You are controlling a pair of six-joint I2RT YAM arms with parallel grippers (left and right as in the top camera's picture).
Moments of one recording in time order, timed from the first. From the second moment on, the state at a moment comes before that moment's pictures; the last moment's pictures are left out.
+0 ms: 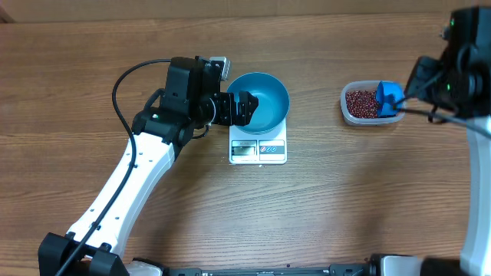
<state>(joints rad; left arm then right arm) -0.33 1.51 1.19 -0.45 0.38 -0.31 -0.05 1.50 1.83 -1.36 0.16 0.31</state>
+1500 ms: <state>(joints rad) -0.33 1.51 1.19 -0.45 0.38 -0.30 -0.05 1.63 1.24 -0.65 0.18 0.02</state>
